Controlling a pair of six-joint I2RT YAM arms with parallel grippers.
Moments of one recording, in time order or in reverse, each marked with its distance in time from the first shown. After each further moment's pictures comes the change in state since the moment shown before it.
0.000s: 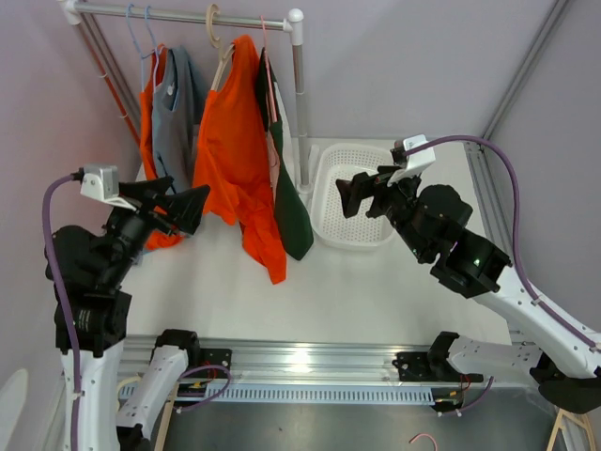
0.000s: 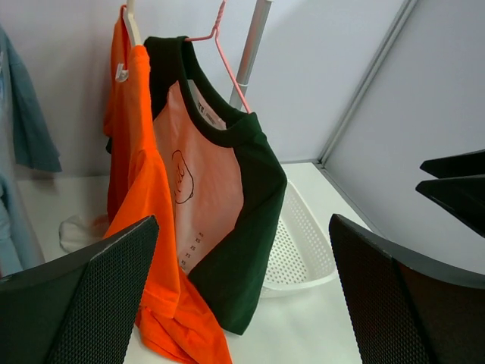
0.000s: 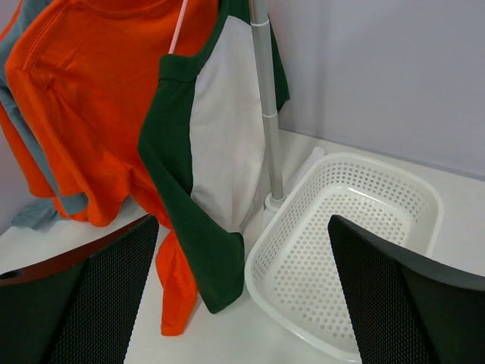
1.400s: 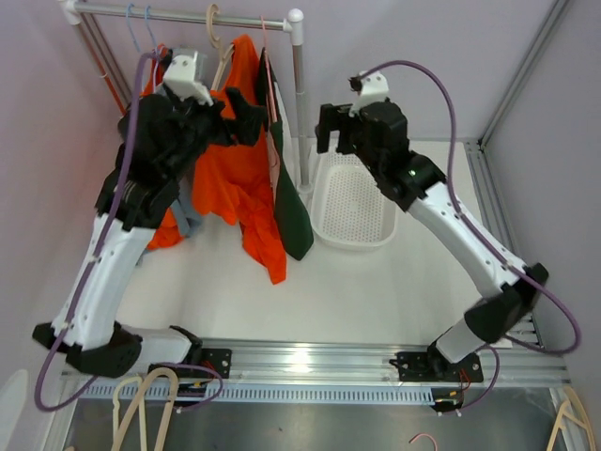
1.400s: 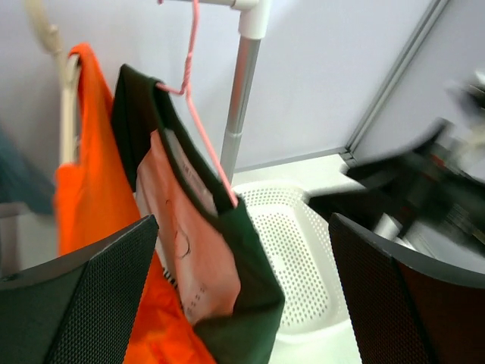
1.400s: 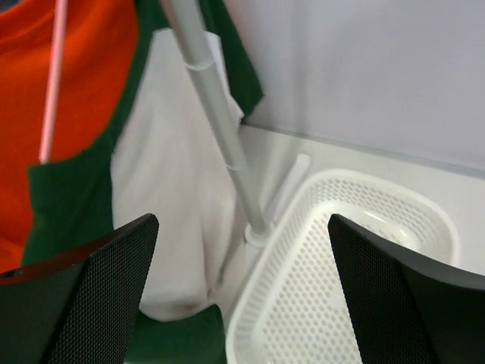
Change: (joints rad) left arm -0.400 0.614 0.570 -0.107 -0.388 0.161; right arm -0.272 0.625 0.543 -0.091 -0.200 0.060
